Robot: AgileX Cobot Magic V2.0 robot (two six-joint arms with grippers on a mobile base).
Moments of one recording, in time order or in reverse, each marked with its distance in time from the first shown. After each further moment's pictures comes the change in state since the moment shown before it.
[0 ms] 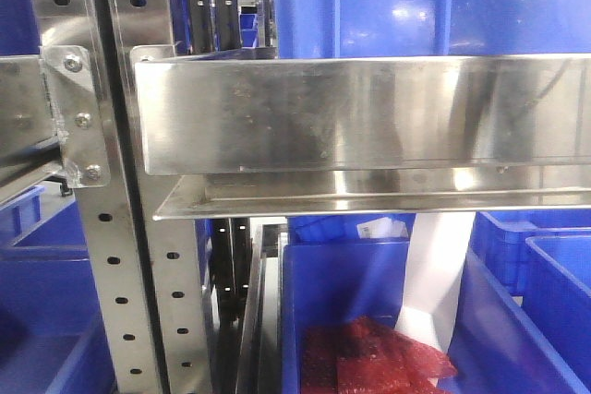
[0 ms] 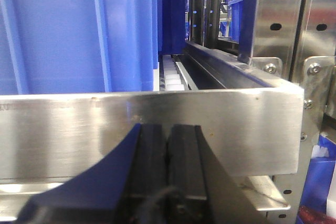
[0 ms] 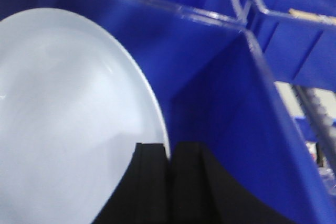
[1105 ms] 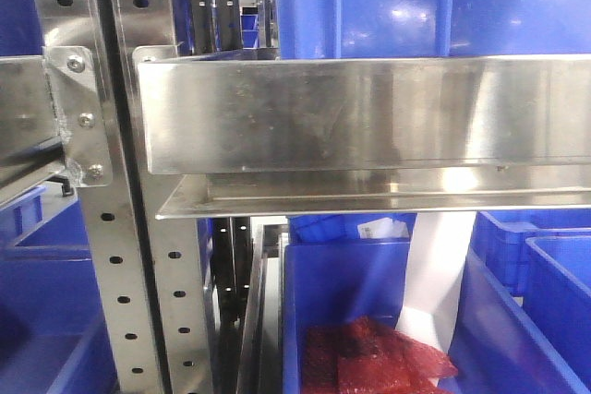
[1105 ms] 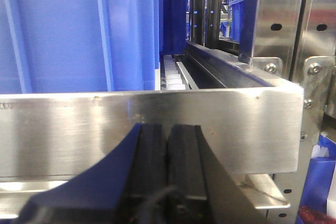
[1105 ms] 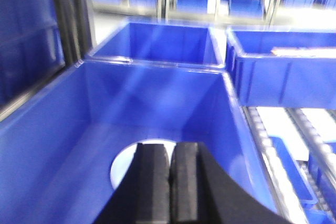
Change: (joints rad) left arm 0.000 0.000 0.000 0.000 0.000 0.000; right arm 0.009 -0.561 0.170 0.139 0.162 0.002
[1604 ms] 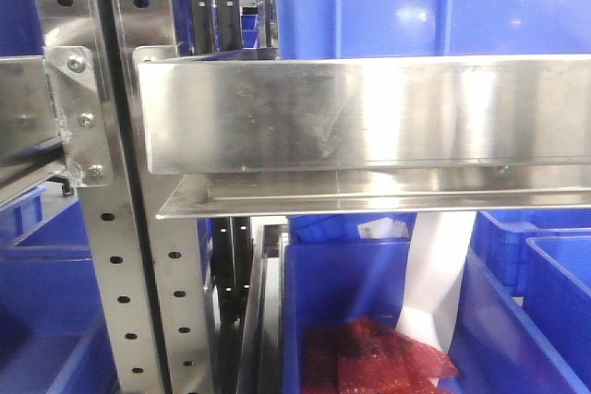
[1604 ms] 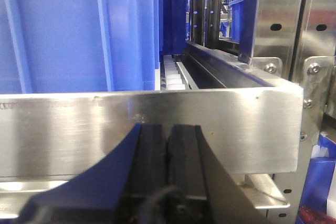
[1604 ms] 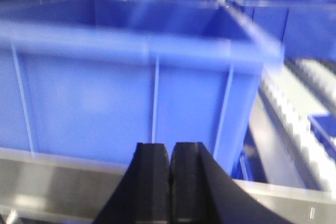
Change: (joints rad) left arm 0.000 0.000 0.000 0.000 0.000 0.000; right arm 0.002 -0.617 0.722 0.004 -0.109 0.000
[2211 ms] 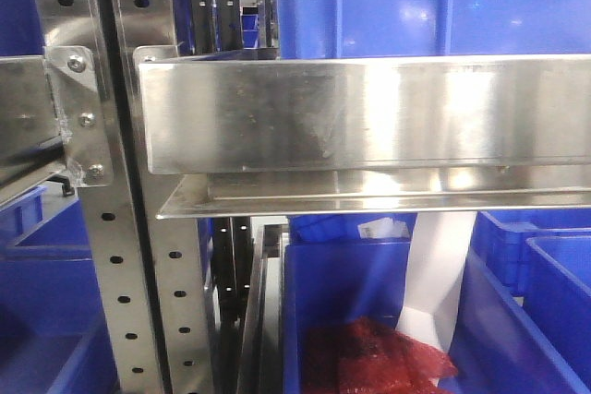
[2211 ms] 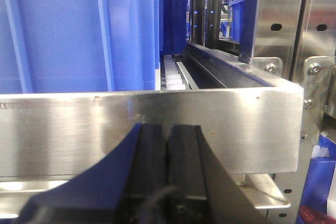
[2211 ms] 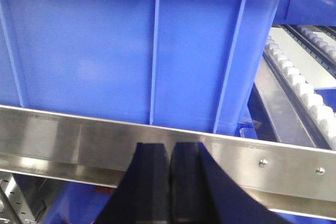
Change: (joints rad) left arm 0.000 0.000 0.000 0.000 0.000 0.000; right arm 0.000 -0.044 0.100 0.002 0.020 -0.002
